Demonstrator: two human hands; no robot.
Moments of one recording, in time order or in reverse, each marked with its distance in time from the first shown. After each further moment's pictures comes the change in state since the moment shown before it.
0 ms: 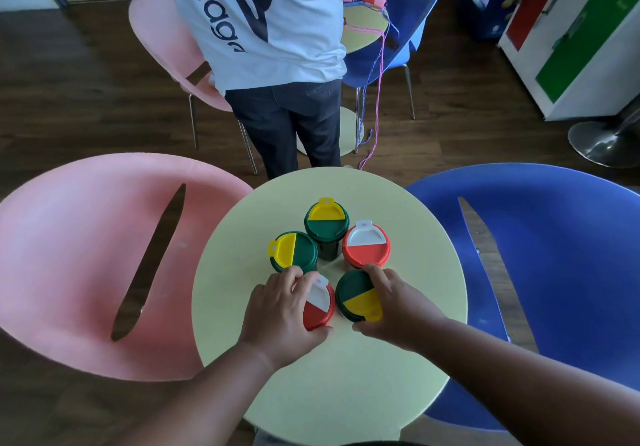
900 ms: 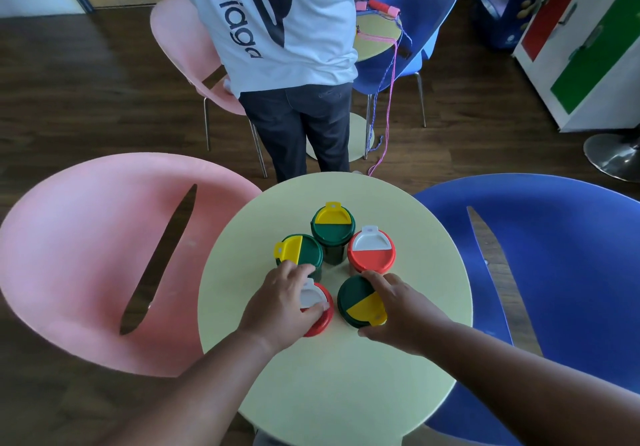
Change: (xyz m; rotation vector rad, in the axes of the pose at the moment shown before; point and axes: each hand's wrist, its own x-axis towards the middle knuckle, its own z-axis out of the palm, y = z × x) left_hand 0.013 -0.009 -0.004 -0.218 -0.016 -0.092; right_hand 0.002 0.003 -0.007 -0.021 -0.010 -0.093
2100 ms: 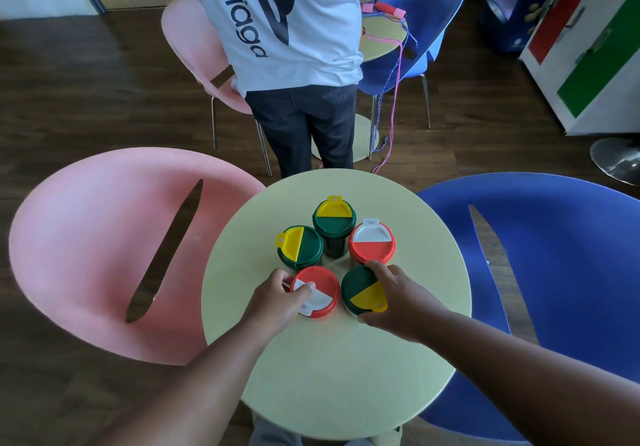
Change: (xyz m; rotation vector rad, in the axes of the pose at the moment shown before) left_hand -0.006 0.001 0.006 -0.475 -0.107 -0.605; right_hand -0.002 0.005 0.003 0.077 -0.009 0.047
